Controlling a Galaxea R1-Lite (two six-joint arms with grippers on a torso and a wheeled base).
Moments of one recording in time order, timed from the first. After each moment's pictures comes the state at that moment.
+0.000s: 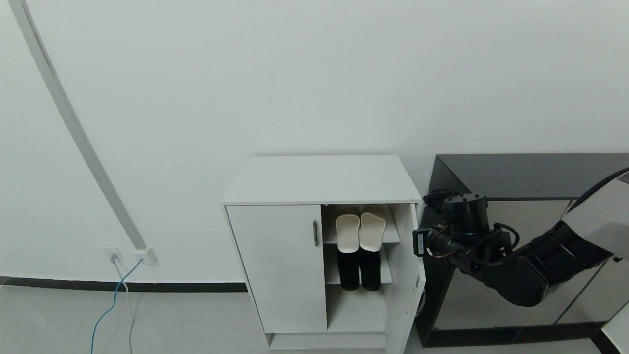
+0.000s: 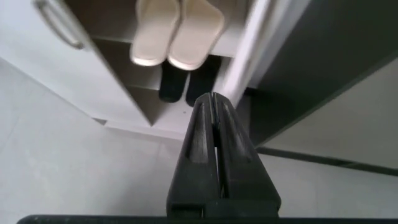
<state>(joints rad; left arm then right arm) 0.00 0.00 0.00 0.00 0.00 -0.02 0.47 2.06 -0.88 -0.76 -0.28 0.13</state>
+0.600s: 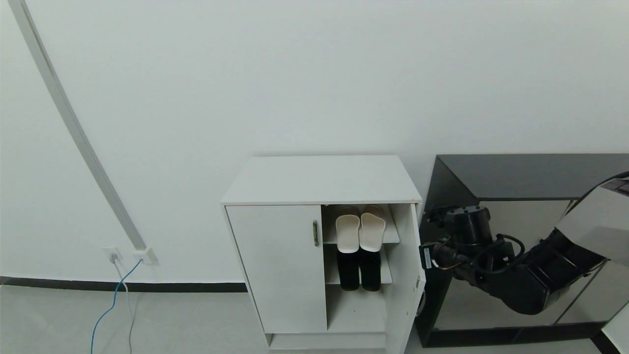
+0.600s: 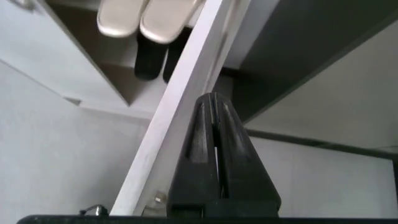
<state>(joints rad) 0.00 0.00 0.00 0.00 0.00 -0.02 0.44 2.09 -0.82 -0.76 -0.28 0.07</state>
